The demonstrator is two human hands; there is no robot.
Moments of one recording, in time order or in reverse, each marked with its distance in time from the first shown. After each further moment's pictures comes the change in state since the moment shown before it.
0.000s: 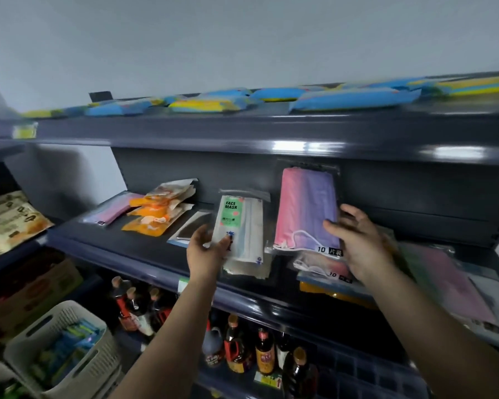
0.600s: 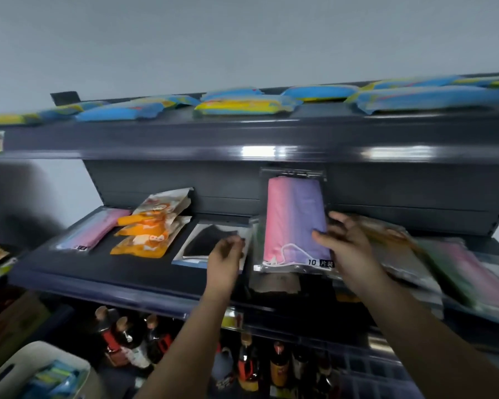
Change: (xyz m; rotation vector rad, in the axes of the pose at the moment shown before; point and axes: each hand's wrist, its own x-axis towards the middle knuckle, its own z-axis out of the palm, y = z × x) left_hand 0.056 -0.002 -0.025 0.153 -0.318 0.017; right_hand -0.007 0.033 0.089 -0.029 0.080 -0.041
